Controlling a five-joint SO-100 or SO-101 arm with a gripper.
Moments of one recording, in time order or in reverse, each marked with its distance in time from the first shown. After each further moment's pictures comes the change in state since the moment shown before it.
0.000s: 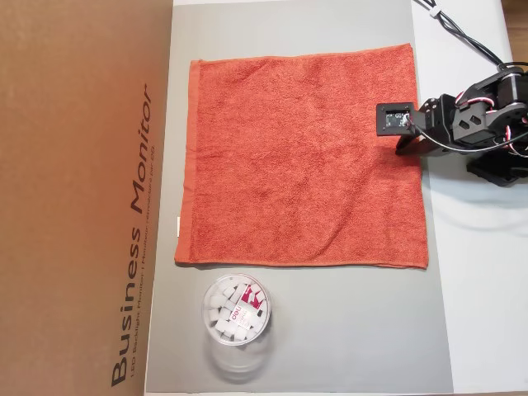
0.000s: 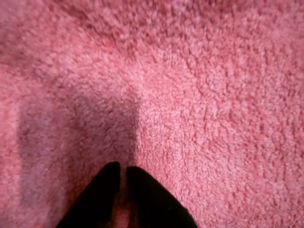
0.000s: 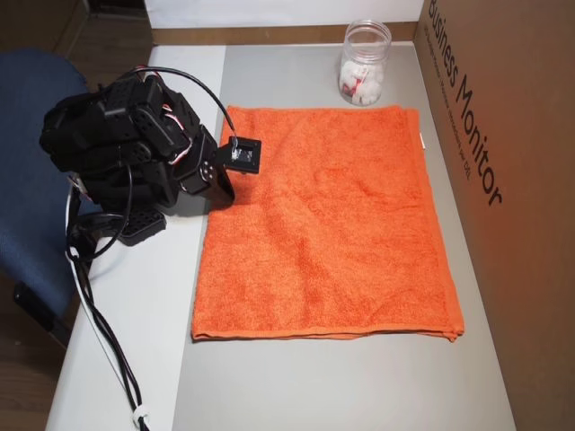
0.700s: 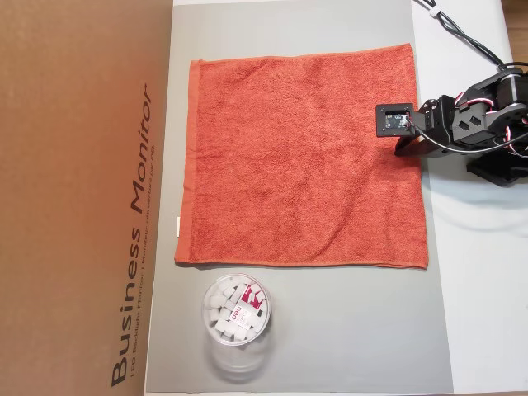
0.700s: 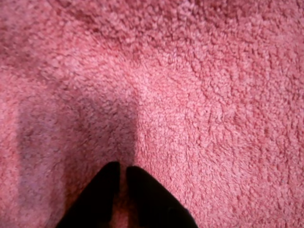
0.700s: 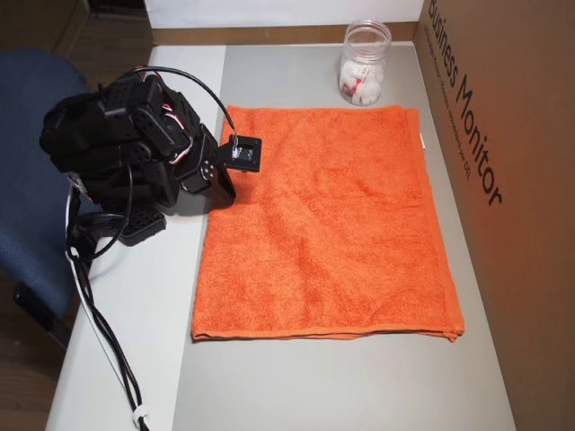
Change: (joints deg) arm -0.5 0.0 1.2 -0.7 0.0
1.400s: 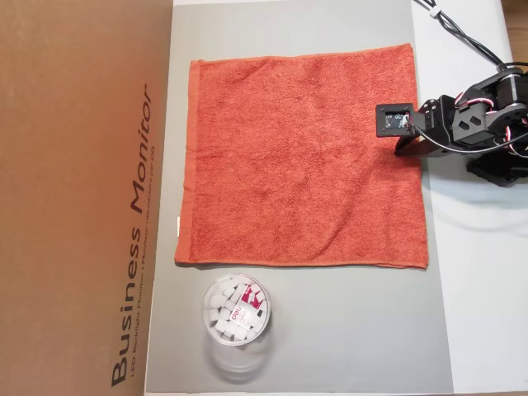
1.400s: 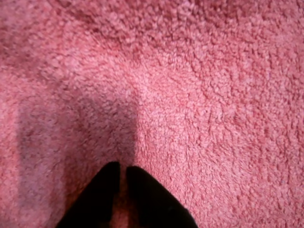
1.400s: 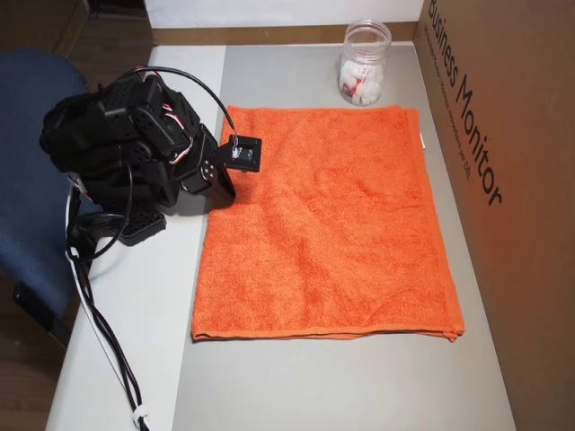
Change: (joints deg) arm 0.0 0.0 0.0 0.0 0.0
